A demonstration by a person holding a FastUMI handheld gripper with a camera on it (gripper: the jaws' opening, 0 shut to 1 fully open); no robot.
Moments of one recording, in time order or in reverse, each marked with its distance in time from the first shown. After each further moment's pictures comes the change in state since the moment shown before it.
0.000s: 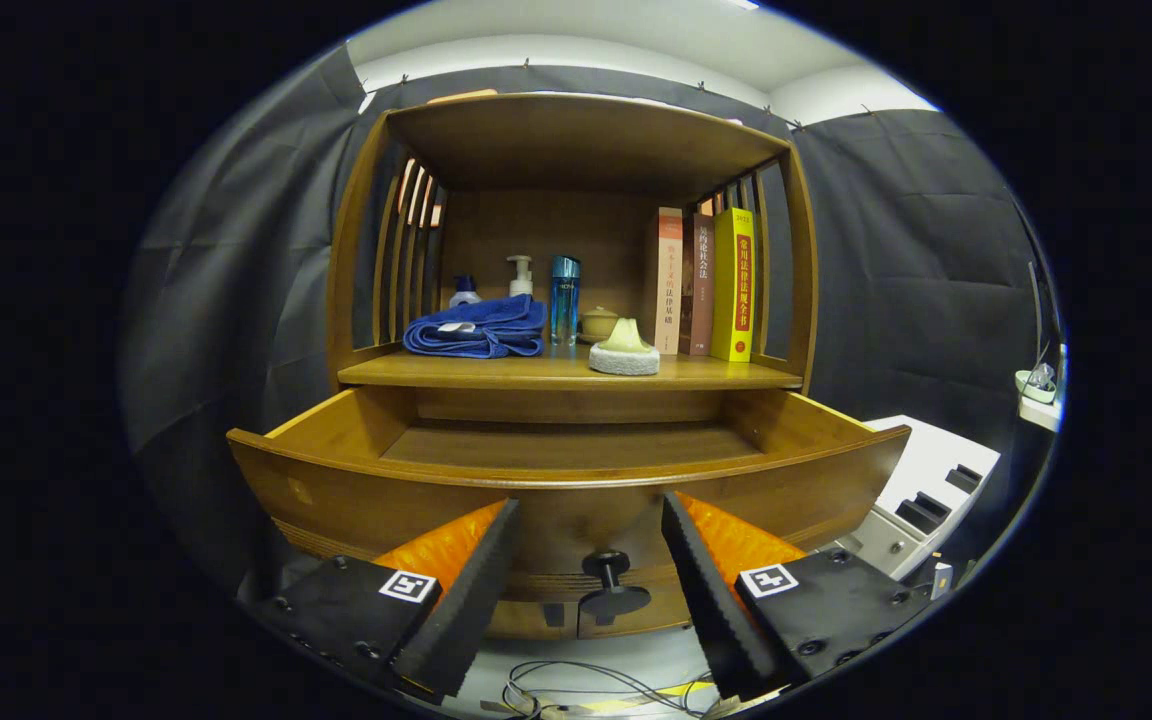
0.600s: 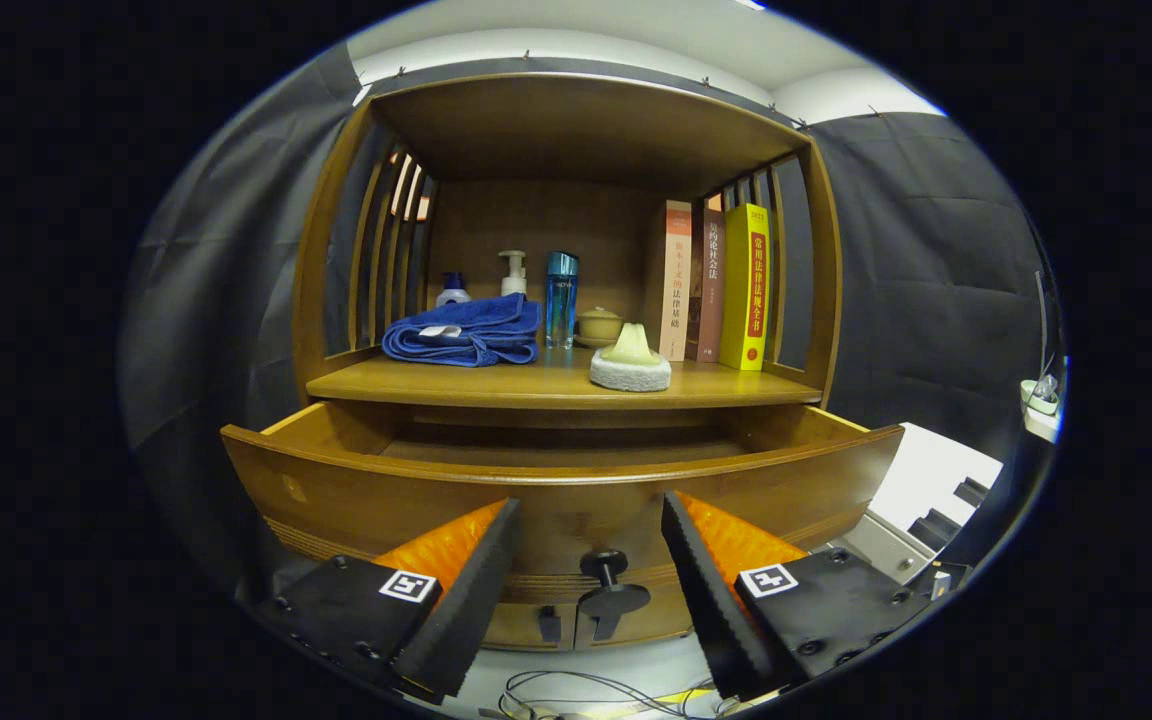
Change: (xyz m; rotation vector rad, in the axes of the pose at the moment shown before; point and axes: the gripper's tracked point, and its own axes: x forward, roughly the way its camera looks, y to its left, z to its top) arm 0.047 0.003 0.007 -0.010 0.013 -0.019
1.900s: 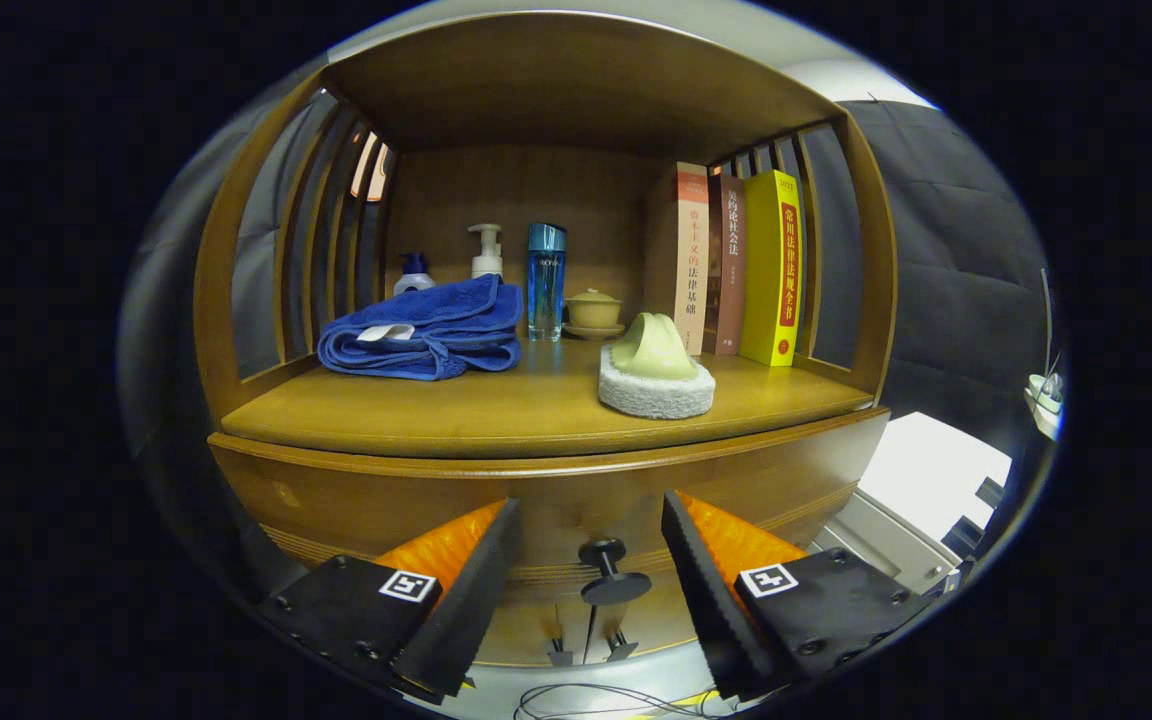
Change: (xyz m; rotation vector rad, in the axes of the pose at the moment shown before) arm 0.097 0.006 -0.002 0.026 0.070 -0.068
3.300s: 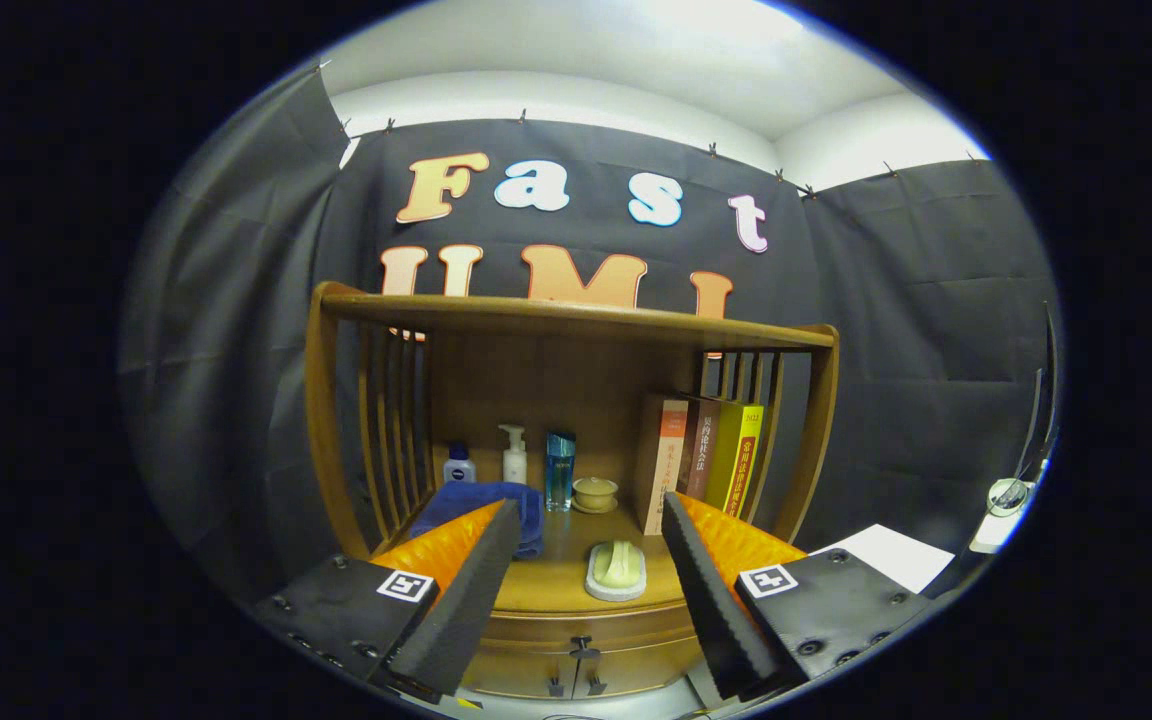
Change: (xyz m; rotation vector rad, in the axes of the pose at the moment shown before) arm -0.135 -0.009 0.290 -0.027 -0.247 0.071
